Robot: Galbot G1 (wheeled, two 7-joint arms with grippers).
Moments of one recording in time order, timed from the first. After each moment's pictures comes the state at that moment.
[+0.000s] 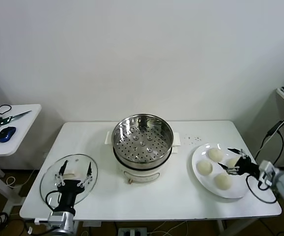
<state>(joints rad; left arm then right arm) 1.61 -1.52 -0.64 -2.03 0.11 -0.06 0.02 -0.92 0.63 0.32 1.35 0.11 0.00 -0.78</state>
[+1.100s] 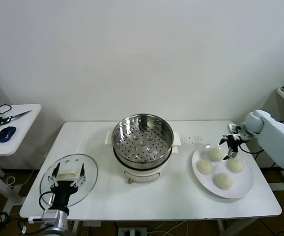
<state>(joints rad) 1.60 -1.49 -0.68 -2.02 0.06 0.00 -0.01 0.05 0.85 -0.75 0.69 -0.09 0.04 -1.13</state>
